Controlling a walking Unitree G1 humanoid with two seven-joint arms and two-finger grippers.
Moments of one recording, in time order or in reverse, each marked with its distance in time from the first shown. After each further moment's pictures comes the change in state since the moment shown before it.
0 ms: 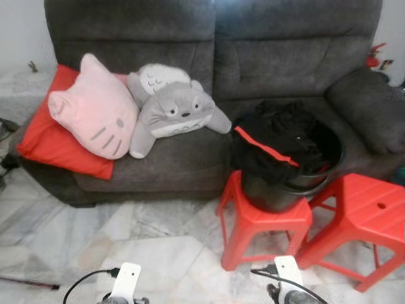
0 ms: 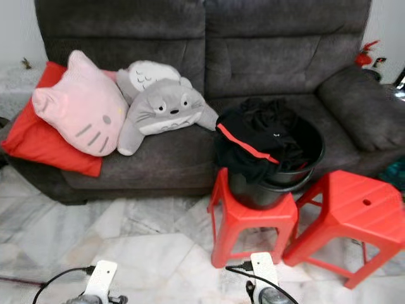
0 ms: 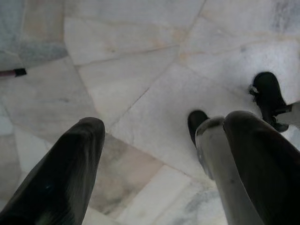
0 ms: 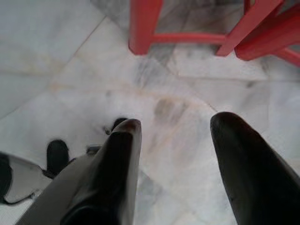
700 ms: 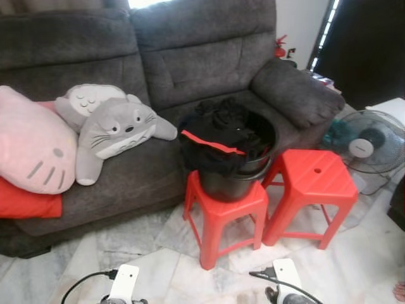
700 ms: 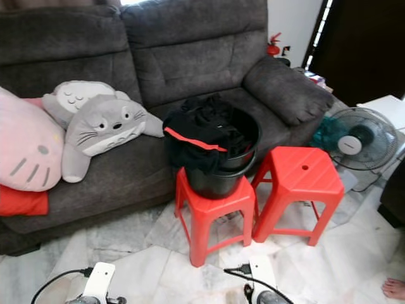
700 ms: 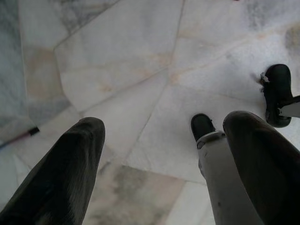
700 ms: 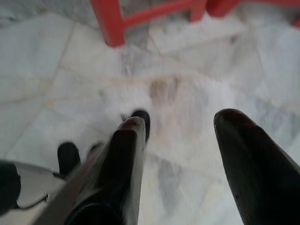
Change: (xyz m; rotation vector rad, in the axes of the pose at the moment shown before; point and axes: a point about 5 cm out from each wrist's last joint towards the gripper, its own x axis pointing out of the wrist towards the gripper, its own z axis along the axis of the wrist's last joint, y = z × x) left arm 0.000 -0.001 0.001 -0.042 -0.006 -0.001; right arm 0.000 -0.001 -0.002 0.001 -0.017 -0.011
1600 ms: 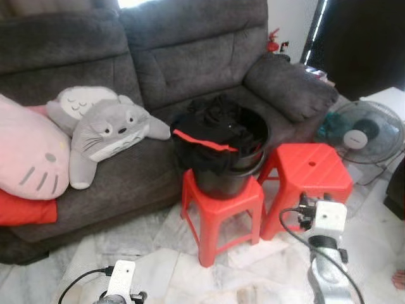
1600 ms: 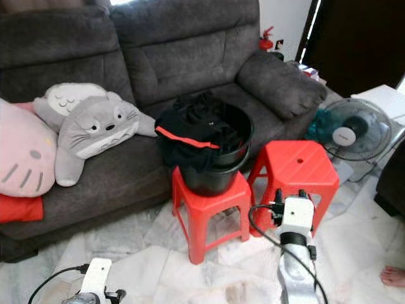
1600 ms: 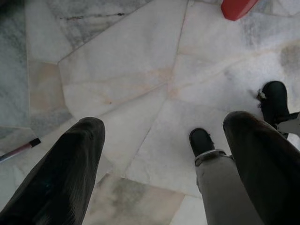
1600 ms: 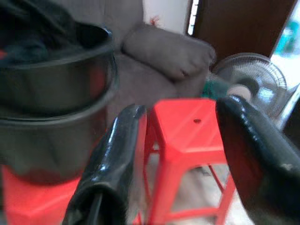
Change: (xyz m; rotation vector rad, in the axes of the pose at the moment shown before) left arm 0.000 0.004 0.009 -0.040 -0.062 0.008; right arm -0.076 -0.039 0.114 0.070 -1.022 -0.303
